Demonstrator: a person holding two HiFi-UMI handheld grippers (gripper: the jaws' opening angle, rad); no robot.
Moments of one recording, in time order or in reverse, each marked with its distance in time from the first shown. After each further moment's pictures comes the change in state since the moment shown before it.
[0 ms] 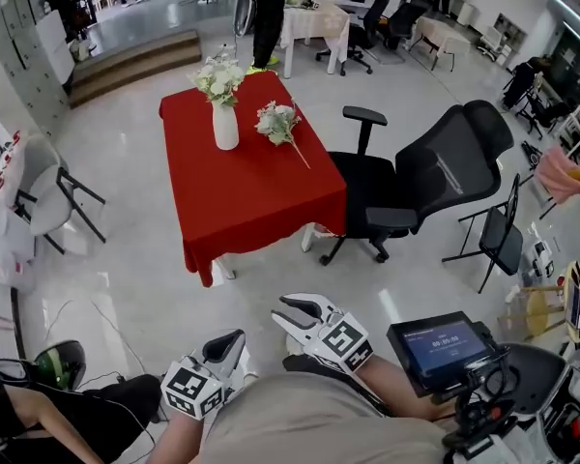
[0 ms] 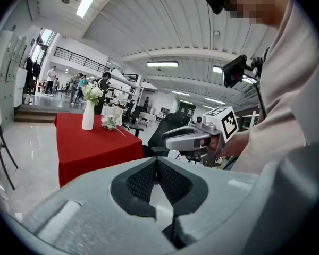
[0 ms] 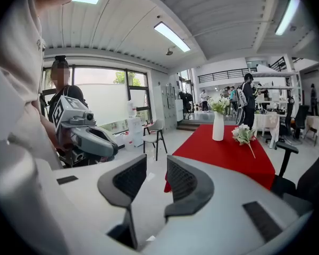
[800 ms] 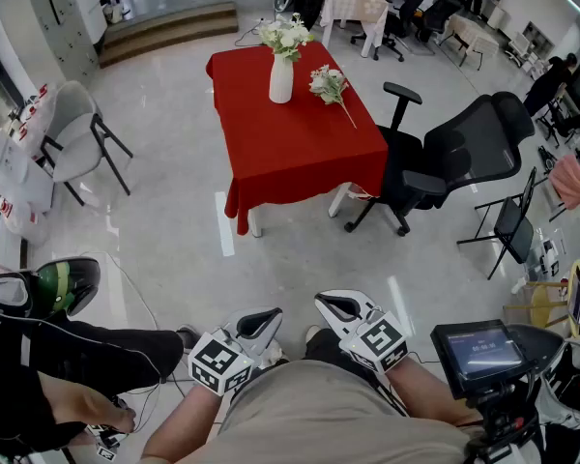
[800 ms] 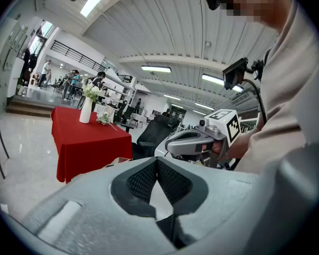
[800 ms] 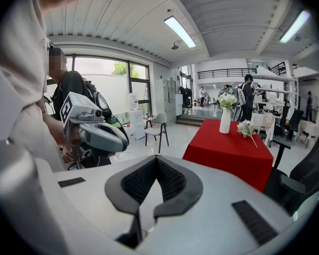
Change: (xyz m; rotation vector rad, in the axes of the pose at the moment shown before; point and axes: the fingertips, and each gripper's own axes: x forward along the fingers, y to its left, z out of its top) left arm -0.109 -0.054 -0.055 -0.025 -0.038 -0.154; right arm -0.033 0.150 -0.023 -0.025 0.081 -0.082
